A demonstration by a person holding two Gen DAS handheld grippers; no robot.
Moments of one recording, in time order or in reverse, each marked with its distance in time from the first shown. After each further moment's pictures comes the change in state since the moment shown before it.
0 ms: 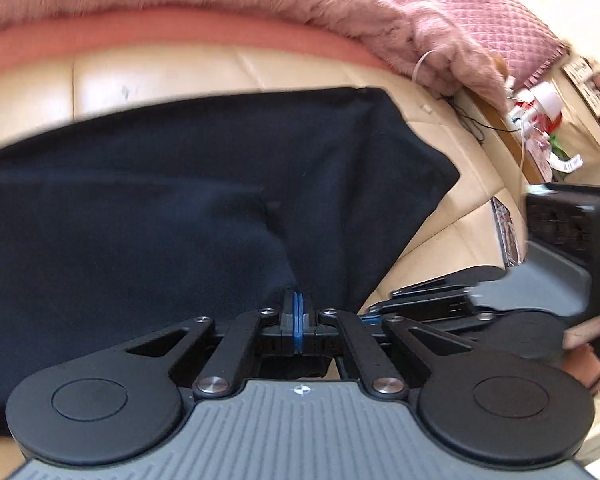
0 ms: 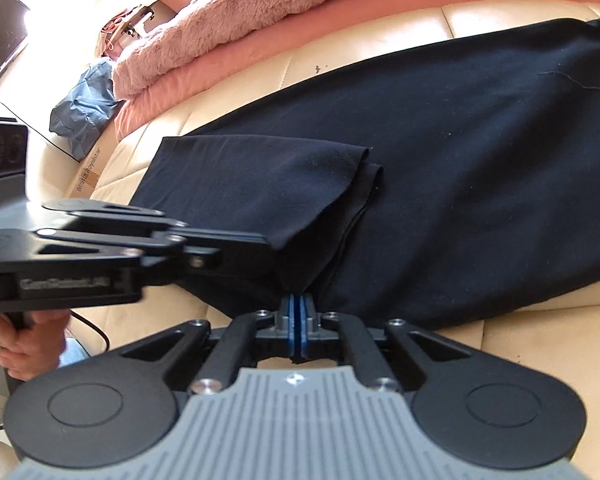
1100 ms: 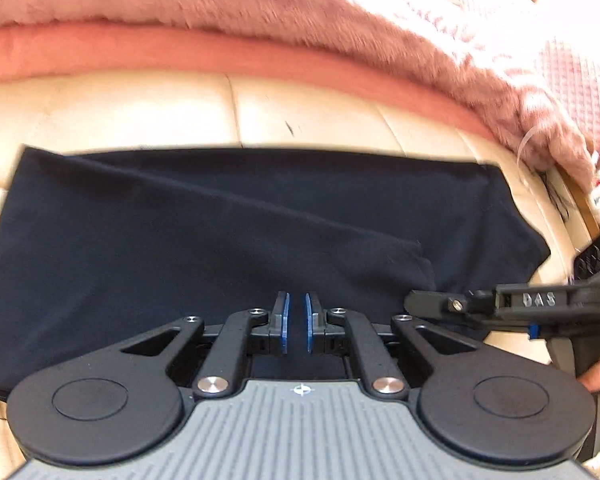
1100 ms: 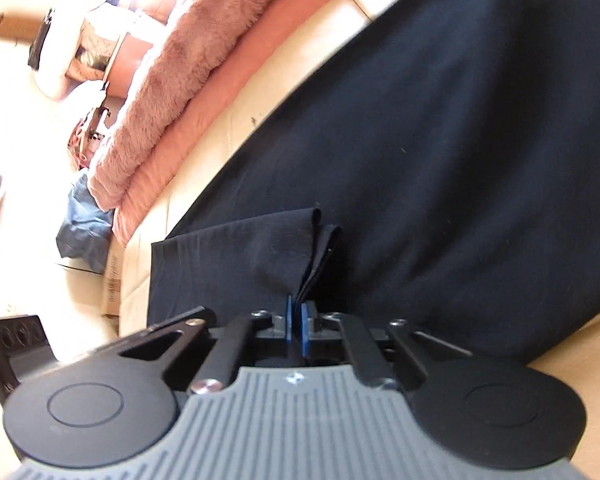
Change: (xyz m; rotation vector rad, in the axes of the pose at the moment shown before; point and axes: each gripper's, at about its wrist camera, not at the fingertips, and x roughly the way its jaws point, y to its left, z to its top) left arm -0.060 0.068 -0.001 -0.188 -0.175 0.249; right arm 0.016 -0.042 0.036 0.373 -0.090 0.097
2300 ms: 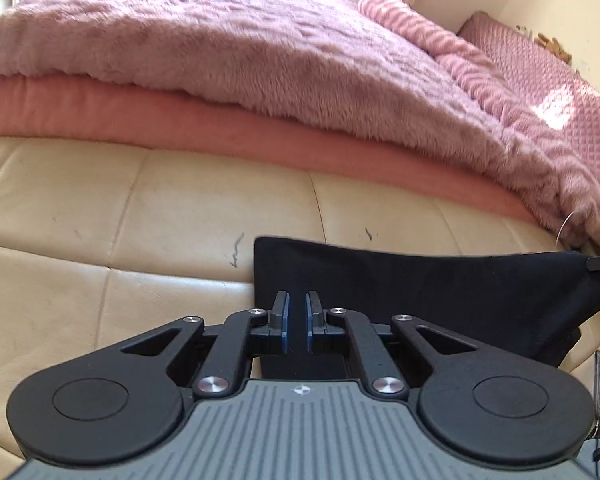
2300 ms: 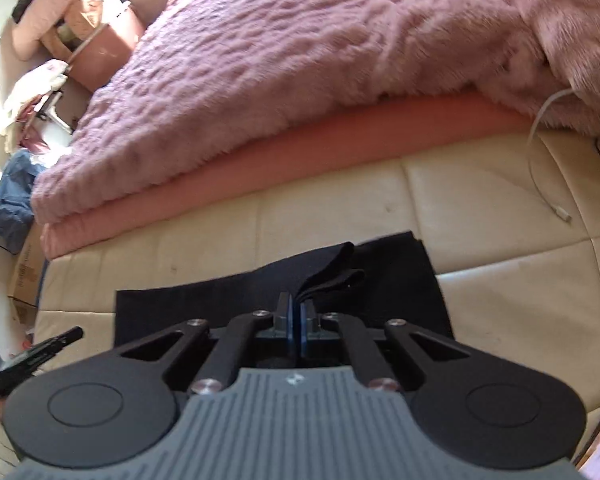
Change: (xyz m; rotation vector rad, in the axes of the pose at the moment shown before) left arm -0.018 0.033 0.034 -0.062 -0.155 0.109; right arm -0.162 -0.047 0.172 -0.227 -0.044 -0.357
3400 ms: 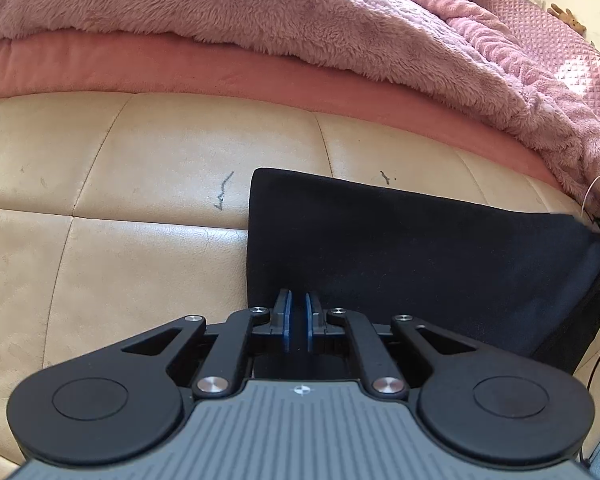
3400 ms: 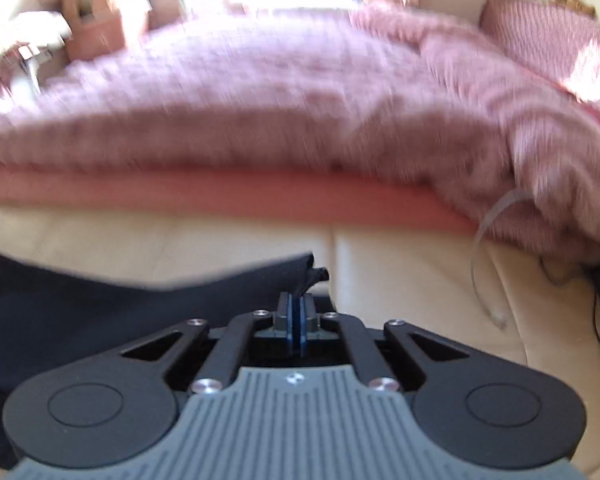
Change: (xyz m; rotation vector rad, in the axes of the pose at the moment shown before) left arm 0.039 -0.003 -0.023 0.001 0.073 0.032; right arm 0.049 0.005 -0.025 -0.295 -0.215 -0.279
